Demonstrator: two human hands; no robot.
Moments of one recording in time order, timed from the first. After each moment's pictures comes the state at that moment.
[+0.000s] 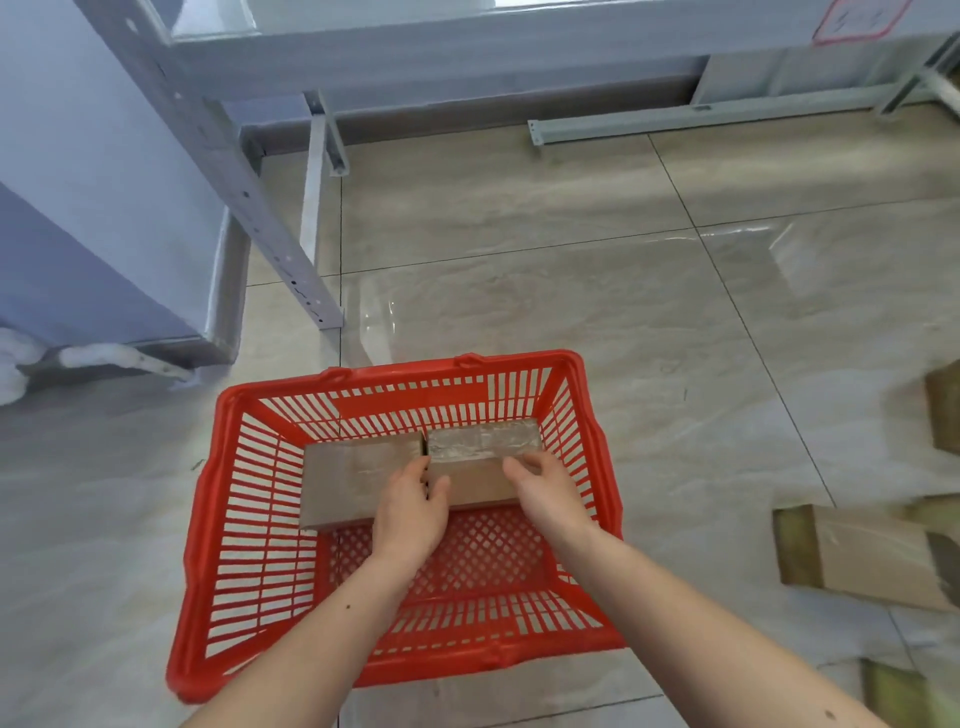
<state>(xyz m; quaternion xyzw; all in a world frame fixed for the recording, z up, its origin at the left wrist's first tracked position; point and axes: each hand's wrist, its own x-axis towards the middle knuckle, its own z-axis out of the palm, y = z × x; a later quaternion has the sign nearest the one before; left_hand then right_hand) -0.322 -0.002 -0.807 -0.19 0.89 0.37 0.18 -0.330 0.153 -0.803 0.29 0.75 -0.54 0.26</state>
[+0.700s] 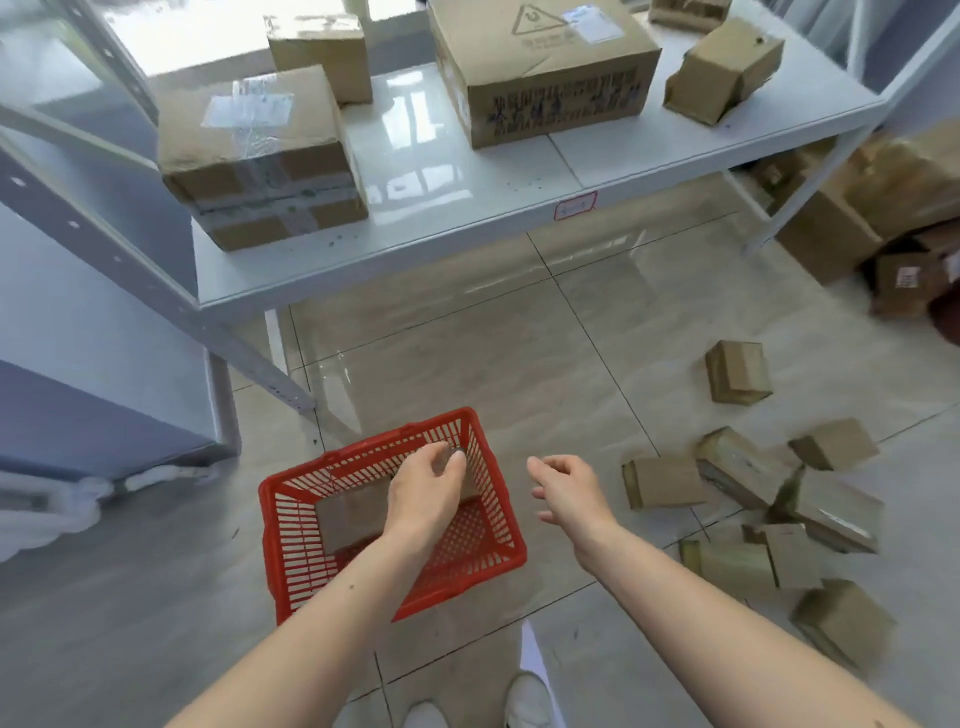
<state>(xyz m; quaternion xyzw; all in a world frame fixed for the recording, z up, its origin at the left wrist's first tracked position) -0.313 0.092 -0.453 -0.12 0.88 0.40 0.22 -0.266 0.248 -0.460 0.44 0.65 -0.60 0.14</state>
